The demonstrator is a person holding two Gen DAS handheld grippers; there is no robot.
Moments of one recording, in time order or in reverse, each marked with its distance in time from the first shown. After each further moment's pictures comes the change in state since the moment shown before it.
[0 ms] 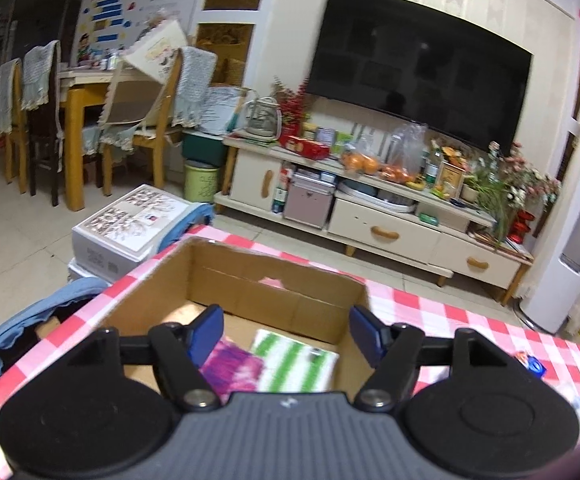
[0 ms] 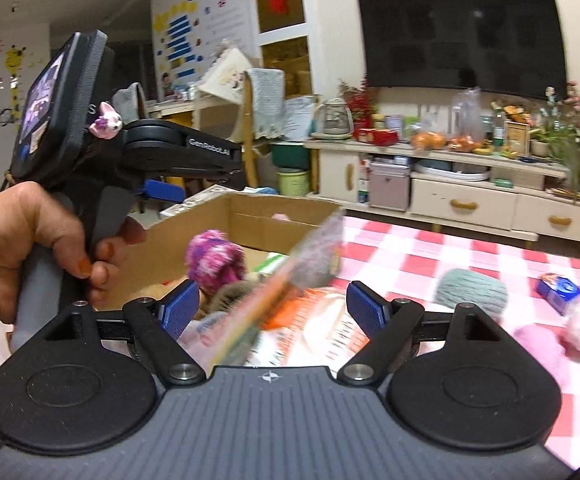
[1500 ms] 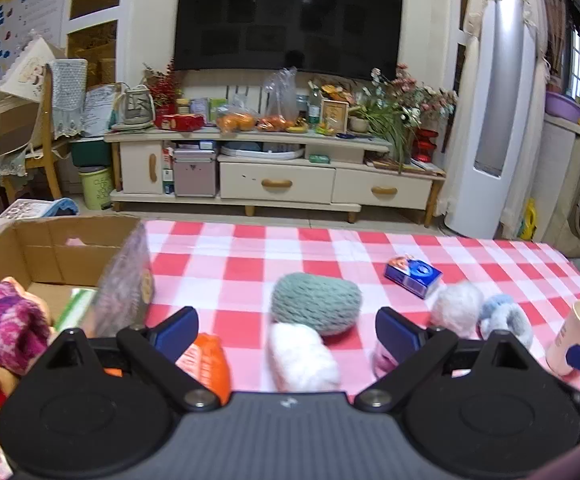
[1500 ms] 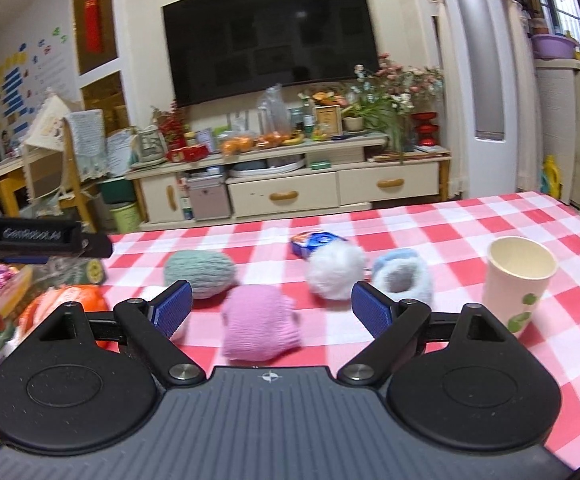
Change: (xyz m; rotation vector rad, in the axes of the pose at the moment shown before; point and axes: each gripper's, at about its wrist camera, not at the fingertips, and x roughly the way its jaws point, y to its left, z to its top) left arm -0.005 -0.161 -0.074 0.257 0.087 -0.202; right arm -0.075 -0.148 -0.060 0.266 -0.082 -0.476
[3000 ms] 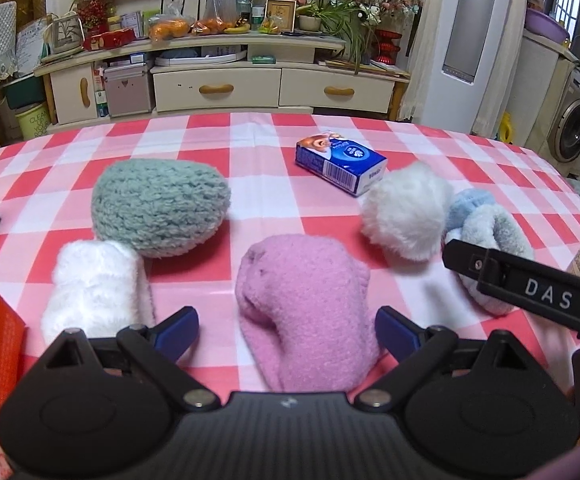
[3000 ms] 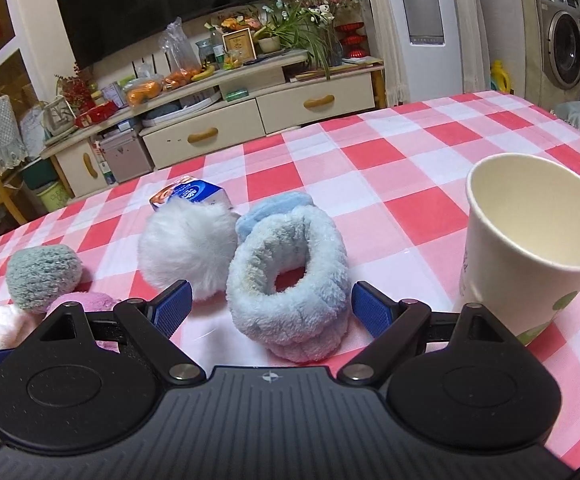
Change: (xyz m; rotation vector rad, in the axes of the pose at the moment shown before) left arm 0.121 -0.095 -0.037 0.048 0.273 -0.093; right arm 0.117 -0.088 -0.007 0.185 0.216 -0.159
